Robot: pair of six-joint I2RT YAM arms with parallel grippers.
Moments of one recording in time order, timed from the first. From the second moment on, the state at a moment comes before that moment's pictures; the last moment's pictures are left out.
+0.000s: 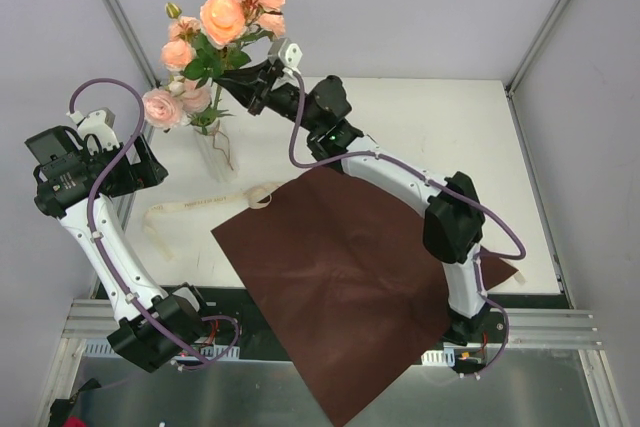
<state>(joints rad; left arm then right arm) 0.67 1.06 1.30 -1.07 0.58 0.17 0.89 2.01 1.81 0.75 -0.37 0.13</state>
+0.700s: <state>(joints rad) 0.67 1.06 1.30 -1.07 0.59 0.17 0.89 2.25 2.26 0.02 -0.29 0.12</state>
